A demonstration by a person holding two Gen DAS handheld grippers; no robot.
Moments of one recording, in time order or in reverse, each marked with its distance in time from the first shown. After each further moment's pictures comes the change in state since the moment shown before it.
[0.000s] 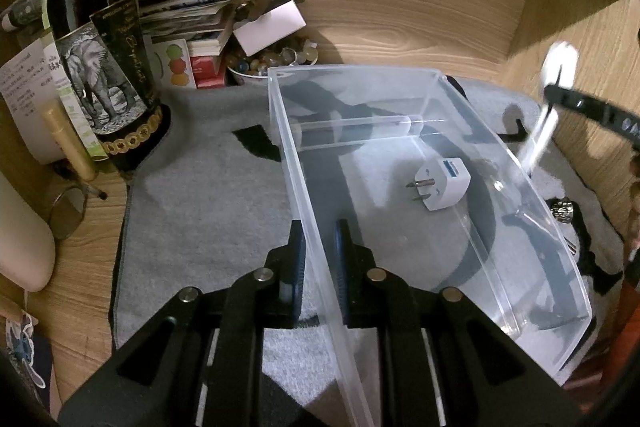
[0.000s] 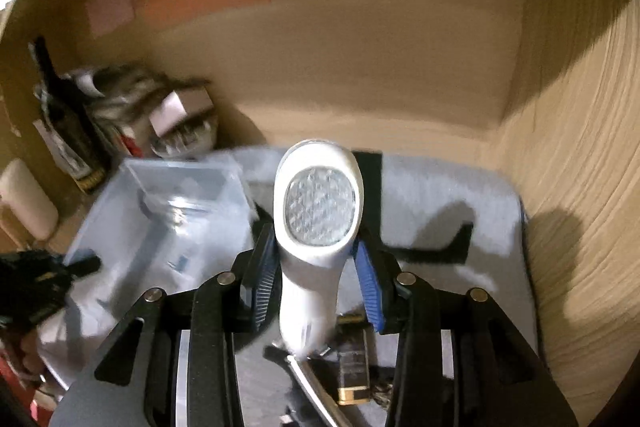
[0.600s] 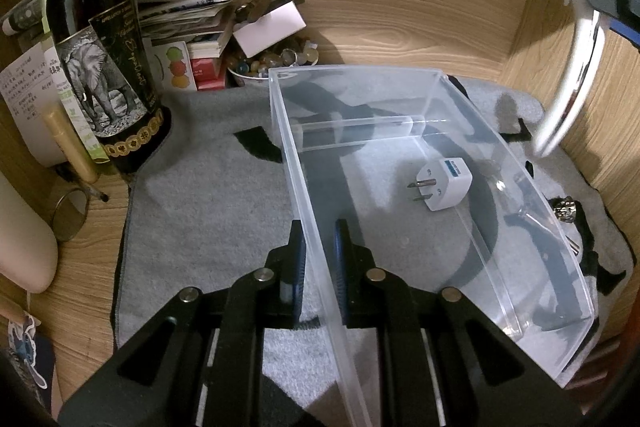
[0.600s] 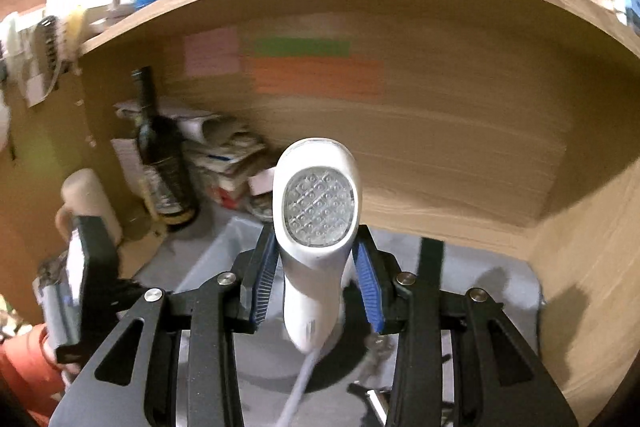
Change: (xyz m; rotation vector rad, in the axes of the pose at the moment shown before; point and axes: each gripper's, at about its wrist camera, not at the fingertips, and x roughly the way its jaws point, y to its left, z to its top) left arm 0.002 0.000 0.001 0.016 0.000 0.007; right arm -0.064 0.082 0.025 -0.168 -0.184 0.138
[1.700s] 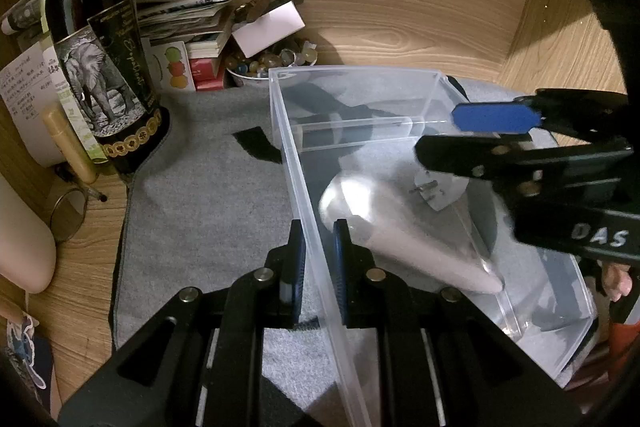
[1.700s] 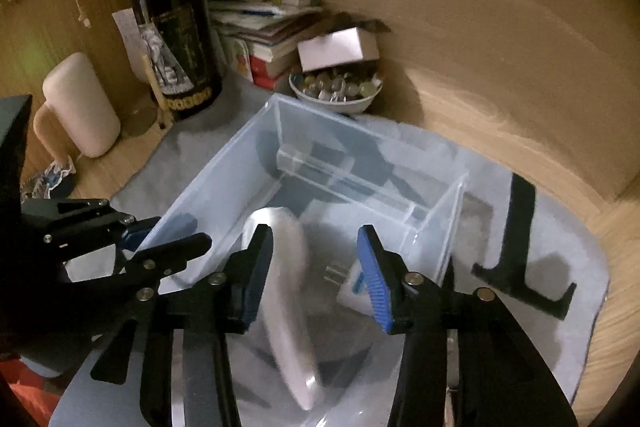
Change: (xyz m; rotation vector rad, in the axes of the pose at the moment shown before) left arm 0.000 0.004 0.001 0.000 0.001 -0.013; right arm 0.110 0.041 -0.040 -0.109 0.358 0.096
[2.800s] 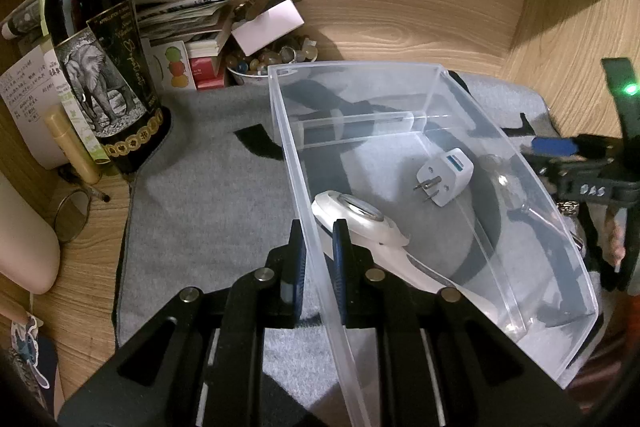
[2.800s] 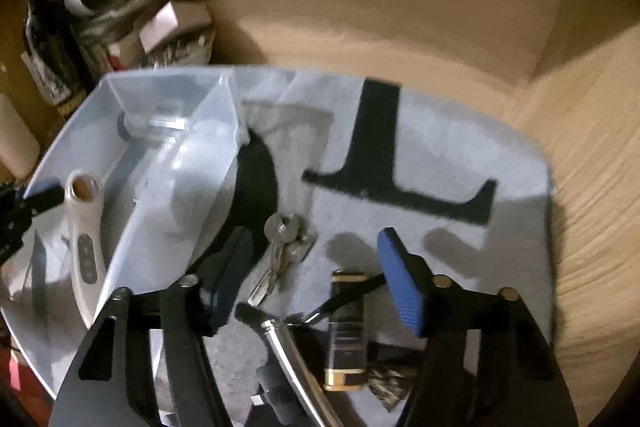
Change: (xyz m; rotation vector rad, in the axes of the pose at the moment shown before) left arm 0.002 -0.002 -0.002 0.020 0.005 0.018; right arm -0.007 -0.105 -0.070 0.243 0.061 -0.168
